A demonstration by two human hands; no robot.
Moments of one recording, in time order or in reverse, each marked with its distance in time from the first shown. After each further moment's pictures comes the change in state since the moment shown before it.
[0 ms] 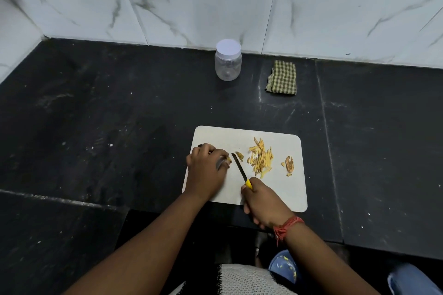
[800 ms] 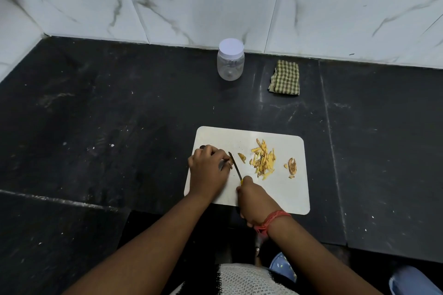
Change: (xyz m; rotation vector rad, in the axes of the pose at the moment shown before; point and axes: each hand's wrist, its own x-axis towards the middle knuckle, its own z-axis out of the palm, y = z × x) left_hand 0.003 -0.002 0.009 -0.007 0.055 -0.037; right_hand 0.020 -0.011 0.016 -0.510 0.017 -0.117
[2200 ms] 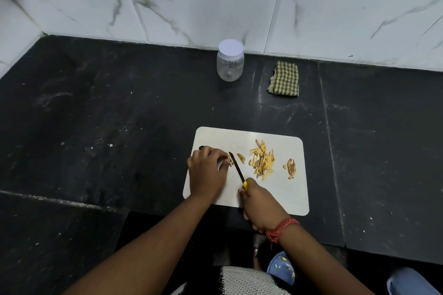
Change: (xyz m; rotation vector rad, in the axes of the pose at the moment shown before) left_hand -0.002 0.005 0.000 -0.041 0.016 -0.083; right_hand -0.017 0.003 -0.008 0.303 0.018 0.036
